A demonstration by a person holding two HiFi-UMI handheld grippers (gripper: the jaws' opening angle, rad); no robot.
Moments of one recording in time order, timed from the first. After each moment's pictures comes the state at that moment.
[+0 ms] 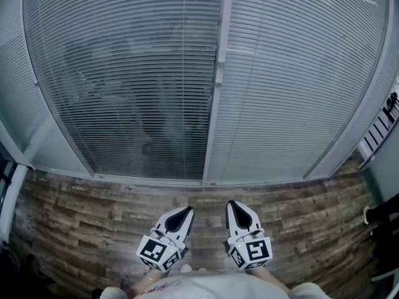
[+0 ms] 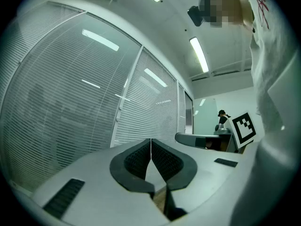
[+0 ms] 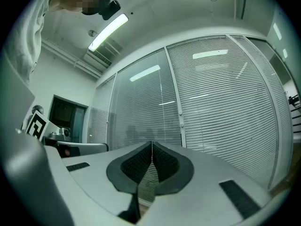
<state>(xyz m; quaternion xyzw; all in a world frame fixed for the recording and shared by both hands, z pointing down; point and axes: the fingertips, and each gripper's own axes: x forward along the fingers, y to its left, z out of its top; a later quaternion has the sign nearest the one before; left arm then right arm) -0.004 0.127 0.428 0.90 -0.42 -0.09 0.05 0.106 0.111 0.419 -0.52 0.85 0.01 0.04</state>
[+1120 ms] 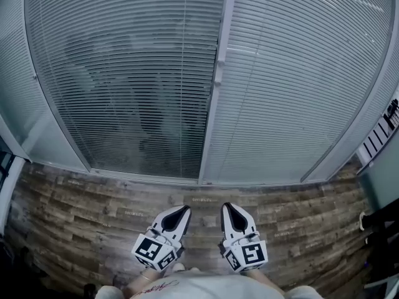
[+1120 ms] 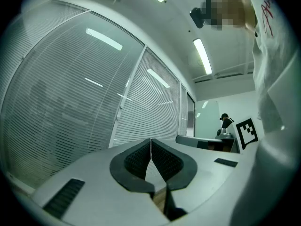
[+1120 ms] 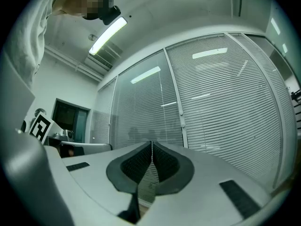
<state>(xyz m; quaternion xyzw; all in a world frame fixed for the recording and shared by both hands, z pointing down) 0.008 0.122 0.428 0.90 -0.42 -0.10 0.06 0.112 0.110 0.420 -0.50 0.86 0.01 0.05</state>
